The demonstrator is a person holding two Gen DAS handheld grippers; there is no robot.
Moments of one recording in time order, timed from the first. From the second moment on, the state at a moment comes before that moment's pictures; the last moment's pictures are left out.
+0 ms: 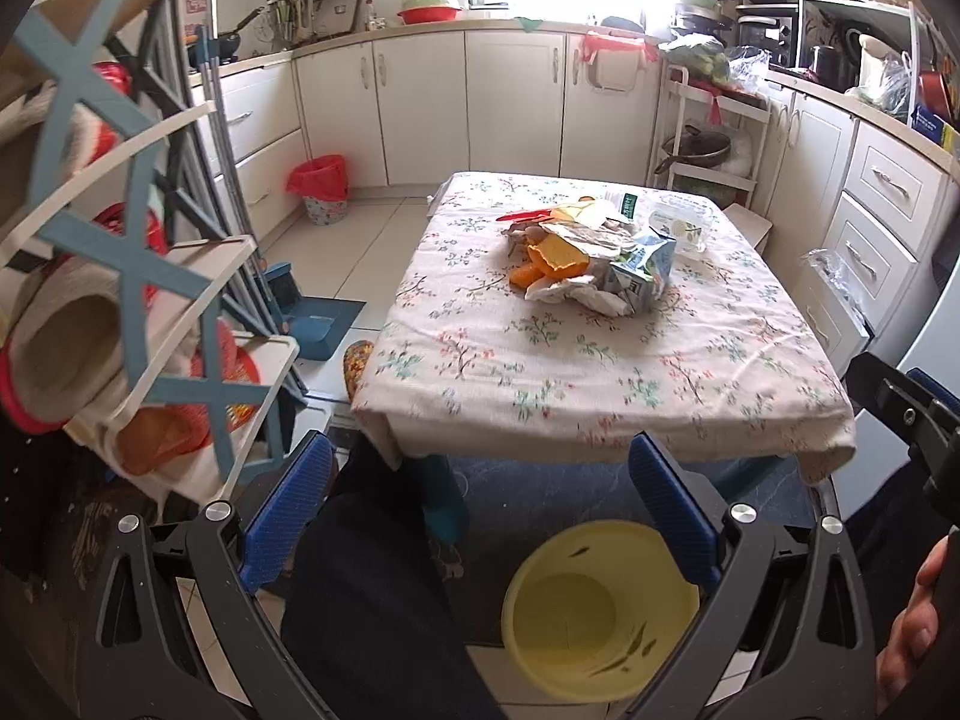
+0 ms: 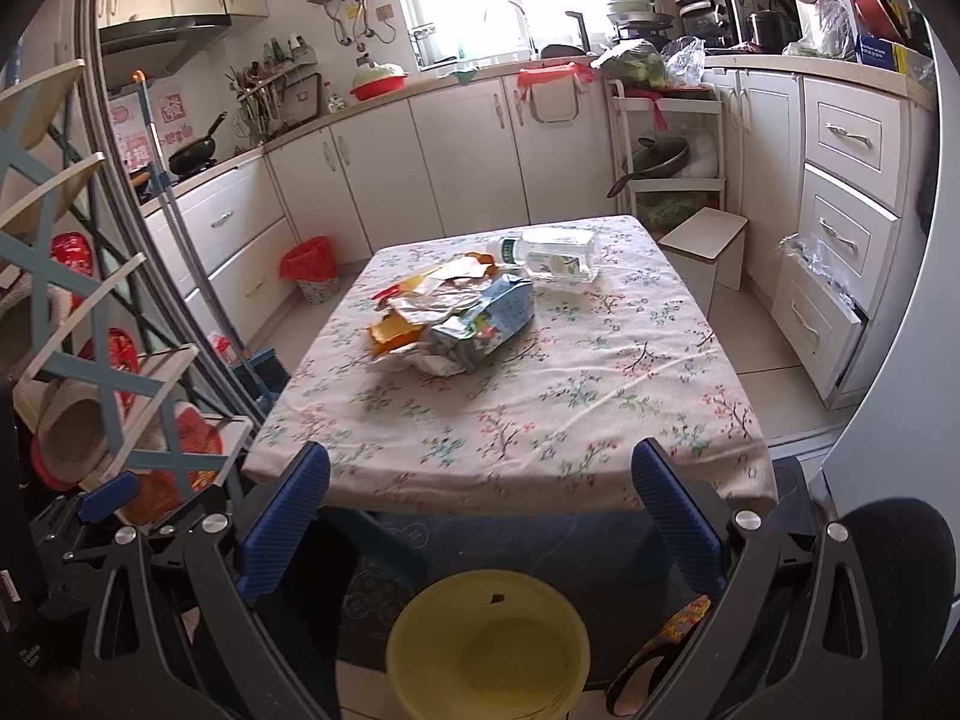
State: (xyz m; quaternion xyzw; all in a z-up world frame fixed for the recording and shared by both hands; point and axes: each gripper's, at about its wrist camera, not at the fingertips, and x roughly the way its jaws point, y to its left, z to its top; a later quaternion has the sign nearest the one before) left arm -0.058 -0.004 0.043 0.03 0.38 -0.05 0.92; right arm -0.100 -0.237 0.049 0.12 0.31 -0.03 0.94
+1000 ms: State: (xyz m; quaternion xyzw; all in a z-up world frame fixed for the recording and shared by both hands) left arm 0.292 -0.022 -0.039 -0.22 0.49 -0.08 0.84; right arm -0.011 -0.286 -0.020 0.15 0.39 -0.05 0.91
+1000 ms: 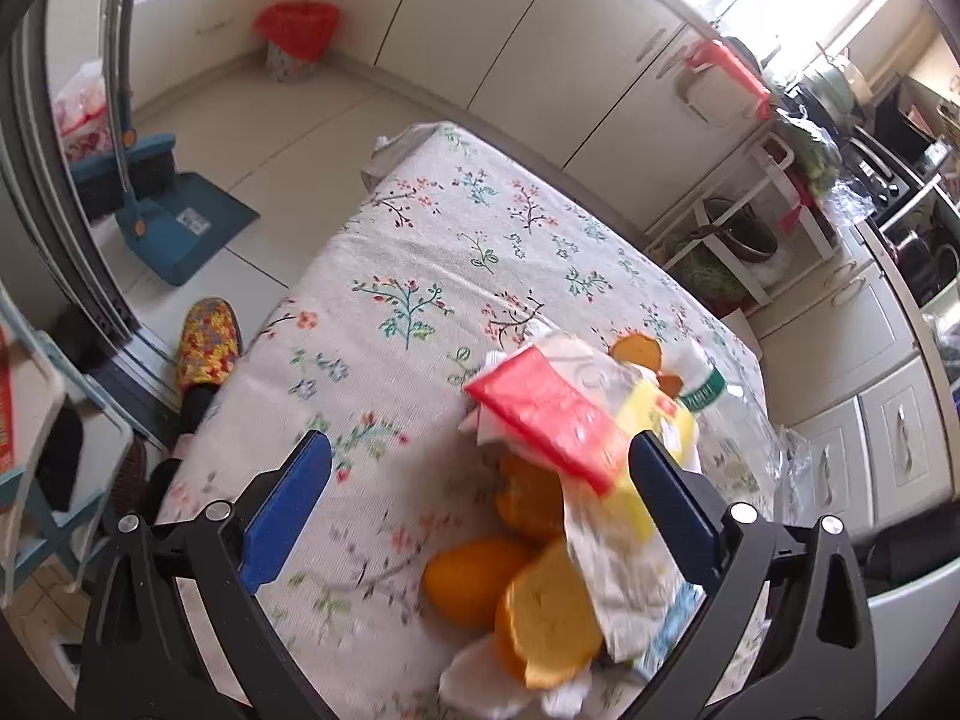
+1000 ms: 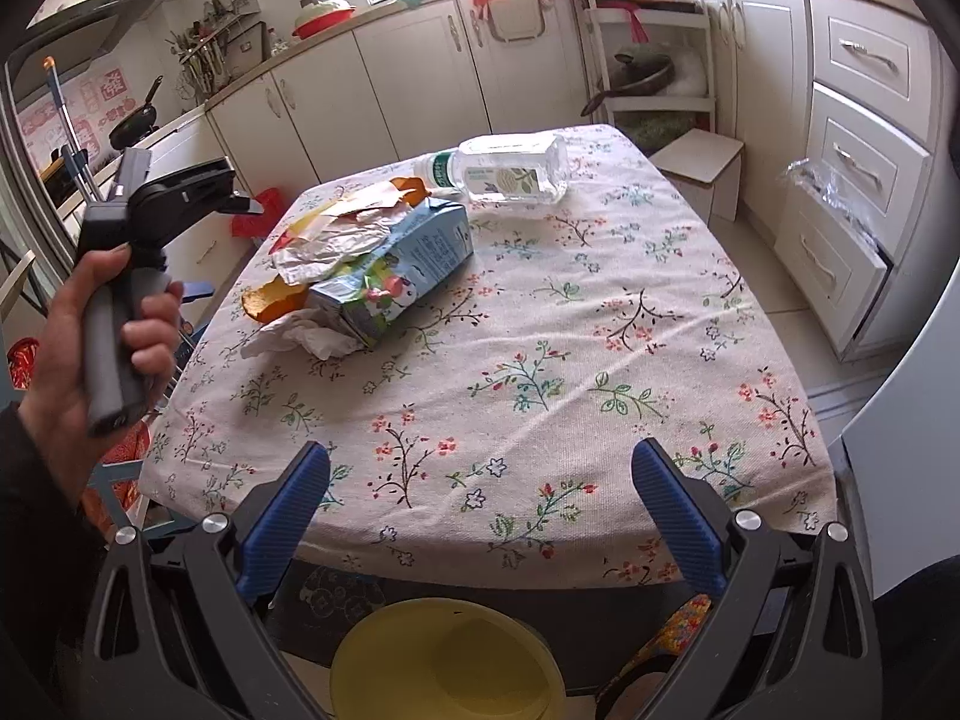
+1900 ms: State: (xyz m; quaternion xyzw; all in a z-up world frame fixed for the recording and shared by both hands) left arm 0.339 -0.039 -0.062 -0.26 0.52 -0.16 0.79; right arm 0.002 -0.283 -0.037 0.16 0.41 -0.04 0.90
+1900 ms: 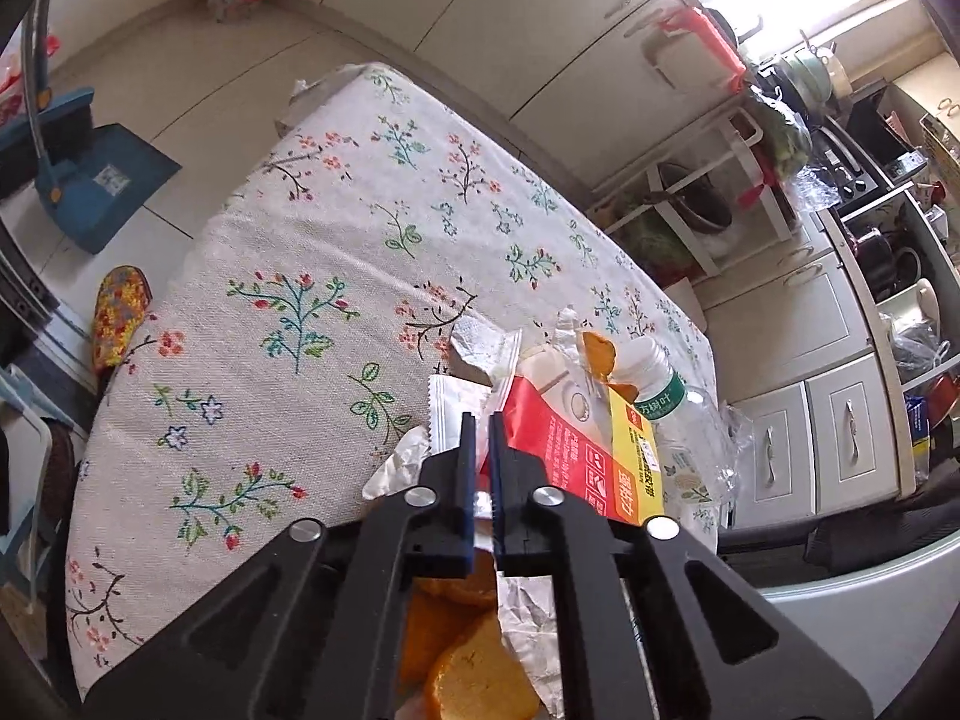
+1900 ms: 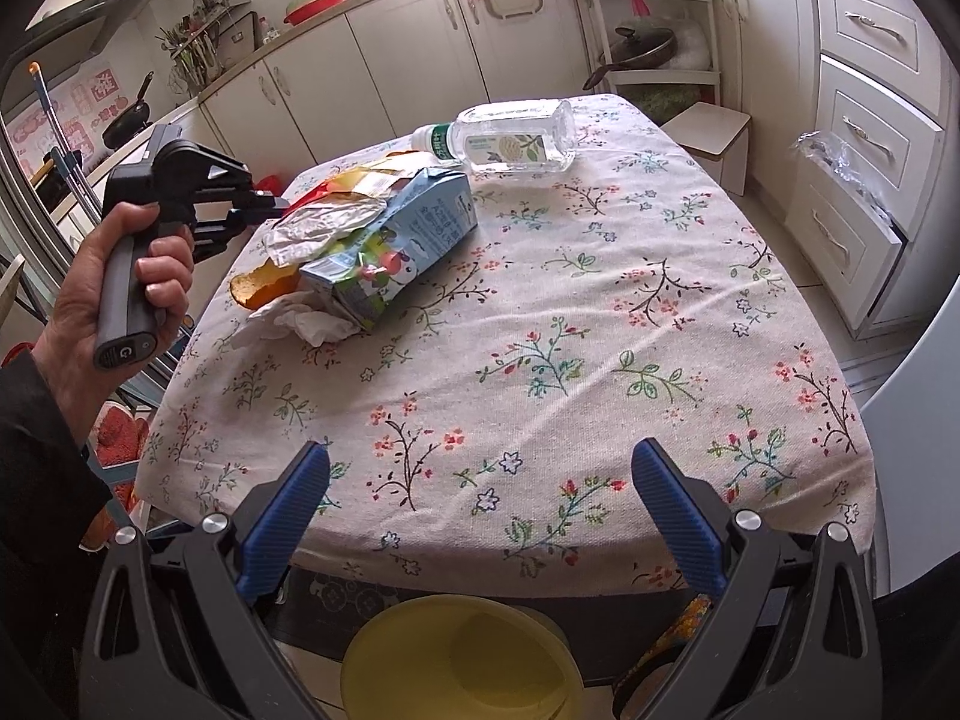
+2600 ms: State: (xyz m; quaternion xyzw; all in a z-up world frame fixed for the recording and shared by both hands) left arm 0.393 -0.133 -0.067 -0.09 0.54 -0.25 0.80; right arm 0.009 -0.283 -0.051 0.18 0.44 -0.03 0.88
